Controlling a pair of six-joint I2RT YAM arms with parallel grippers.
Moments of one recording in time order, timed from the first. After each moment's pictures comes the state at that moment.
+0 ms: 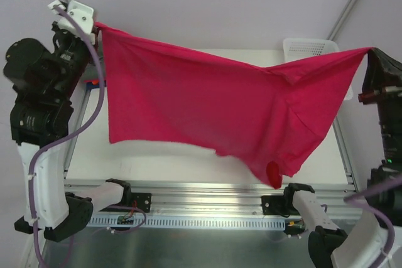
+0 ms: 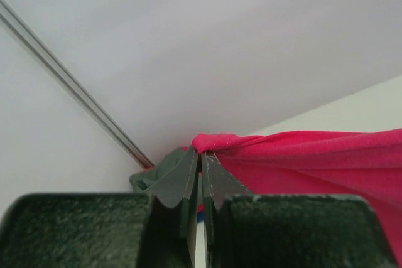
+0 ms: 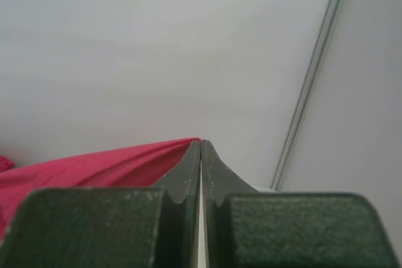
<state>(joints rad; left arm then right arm) -0.21 1.13 2.00 -0.71 -0.01 0.38 -0.11 0.85 1.98 -0.66 -0.19 -0.05</state>
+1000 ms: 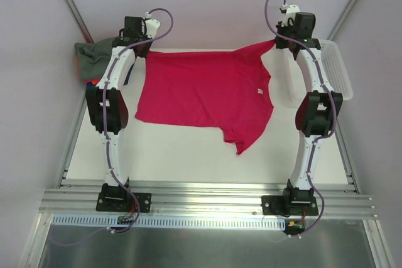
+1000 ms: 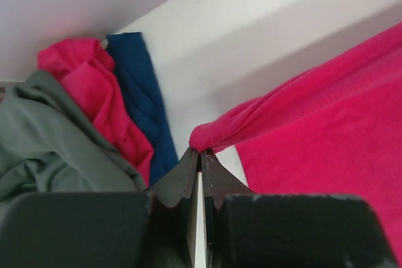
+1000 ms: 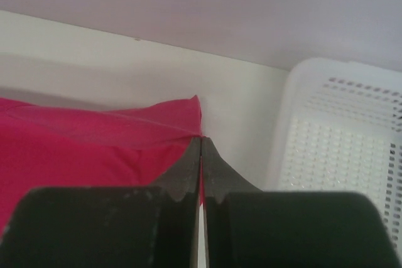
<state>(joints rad) -0.09 2.22 2.16 -0.63 0.02 0.44 -0.01 2.22 2.19 -0.44 -0.22 -0.13</state>
